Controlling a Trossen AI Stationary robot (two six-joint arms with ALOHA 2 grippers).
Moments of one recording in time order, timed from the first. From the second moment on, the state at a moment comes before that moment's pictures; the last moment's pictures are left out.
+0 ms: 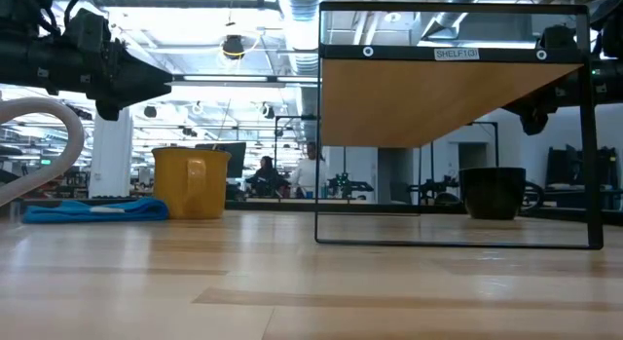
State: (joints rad) left arm 0.07 0.03 0.01 0.08 -0.40 -0.19; right arm -0.41 0.00 0.00 0.02 -0.05 0.21
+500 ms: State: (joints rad) left arm 0.07 0.03 0.01 0.08 -0.40 -0.21; right arm -0.41 0.00 0.00 0.02 -0.05 0.21
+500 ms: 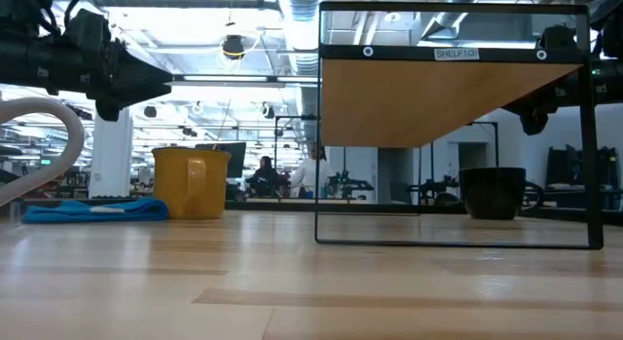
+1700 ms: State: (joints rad) left arm 0.07 0.73 0.87 -0.68 -0.41 0.09; right arm -0.41 0.00 0.00 0.02 -0.05 0.20
